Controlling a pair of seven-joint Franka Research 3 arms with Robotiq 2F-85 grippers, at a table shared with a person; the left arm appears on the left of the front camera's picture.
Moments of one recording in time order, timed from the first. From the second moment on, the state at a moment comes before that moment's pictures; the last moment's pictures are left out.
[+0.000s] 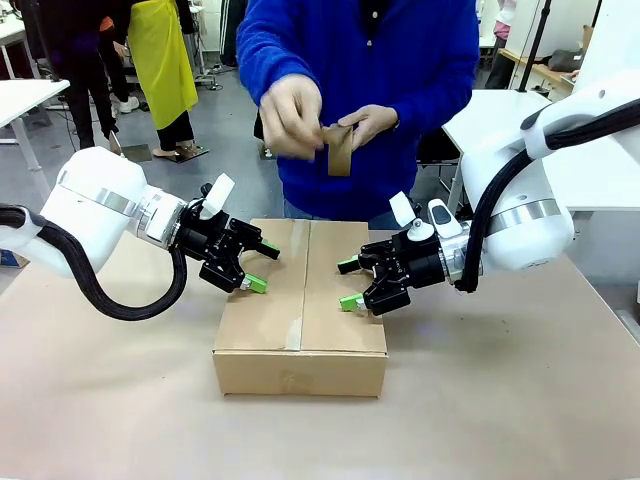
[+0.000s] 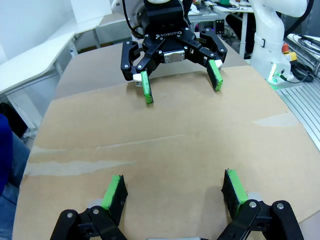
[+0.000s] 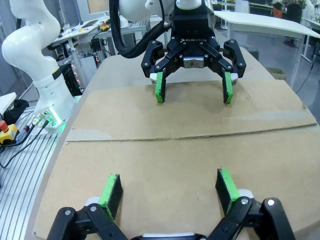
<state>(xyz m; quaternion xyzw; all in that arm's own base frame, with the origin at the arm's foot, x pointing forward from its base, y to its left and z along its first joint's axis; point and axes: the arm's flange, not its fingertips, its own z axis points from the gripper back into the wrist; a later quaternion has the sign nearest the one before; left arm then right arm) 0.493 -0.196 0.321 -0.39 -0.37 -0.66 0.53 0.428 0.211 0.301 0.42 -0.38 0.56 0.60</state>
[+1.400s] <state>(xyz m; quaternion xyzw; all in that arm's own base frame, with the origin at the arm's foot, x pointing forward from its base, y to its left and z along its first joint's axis) 0.493 -0.196 0.321 -0.39 -0.37 -0.66 0.53 0.428 0.211 0.301 0.42 -0.38 0.56 0.60</state>
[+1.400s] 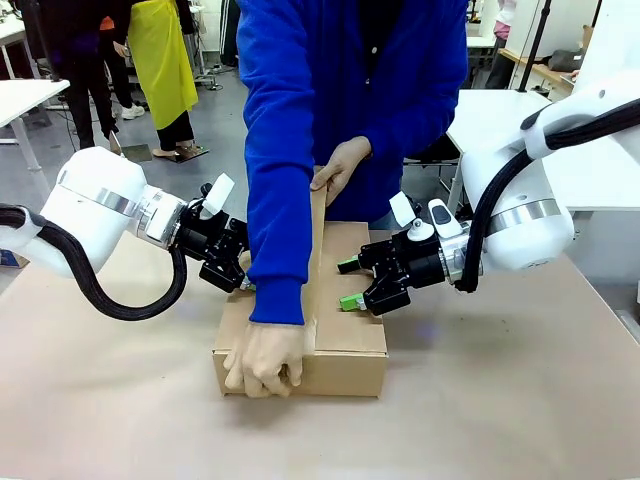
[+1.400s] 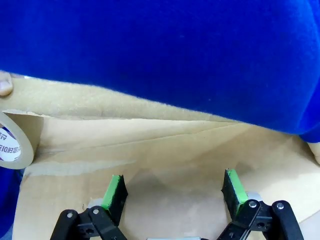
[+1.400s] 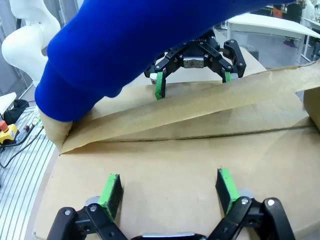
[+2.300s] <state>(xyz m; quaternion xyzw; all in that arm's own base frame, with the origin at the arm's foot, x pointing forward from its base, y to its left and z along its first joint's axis) 0.493 -0.196 0.321 -0.39 -0.37 -0.66 0.53 0.428 0.211 0.301 0.42 -0.38 0.56 0.60</state>
